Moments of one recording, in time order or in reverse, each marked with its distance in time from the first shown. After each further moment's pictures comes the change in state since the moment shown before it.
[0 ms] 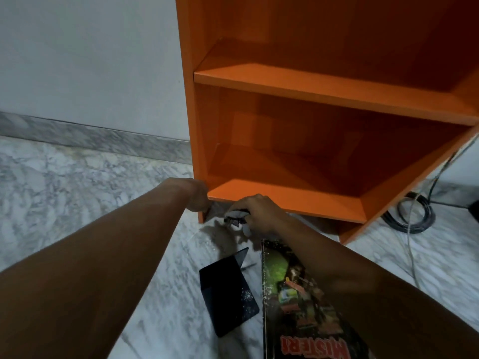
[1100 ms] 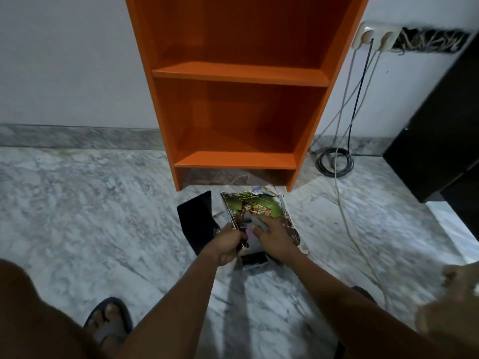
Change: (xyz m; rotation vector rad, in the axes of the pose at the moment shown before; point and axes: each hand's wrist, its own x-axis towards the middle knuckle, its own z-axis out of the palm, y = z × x) left_hand -0.159 0.202 0.203 -1.697 -0.146 0.064; right_hand -0.290 -0.032 0.080 0.692 0.437 0.349
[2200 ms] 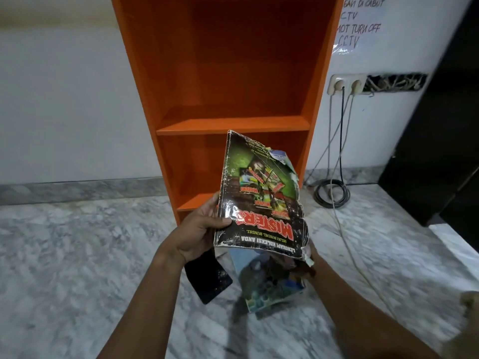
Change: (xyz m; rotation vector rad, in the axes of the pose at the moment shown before) left_hand -0.102 0.135 -0.022 -0.100 -0.495 0.466; right_hand 0.016 -0.022 -0.073 1.066 0.051 0.389
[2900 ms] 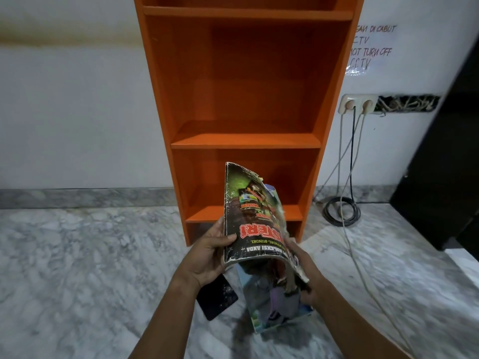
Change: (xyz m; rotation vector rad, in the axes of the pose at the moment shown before) left_hand -0.005 -0.018 -0.001 -0.259 0.094 0.040; right_hand -0.036 -0.002 0.039 0.082 -0.261 0.059
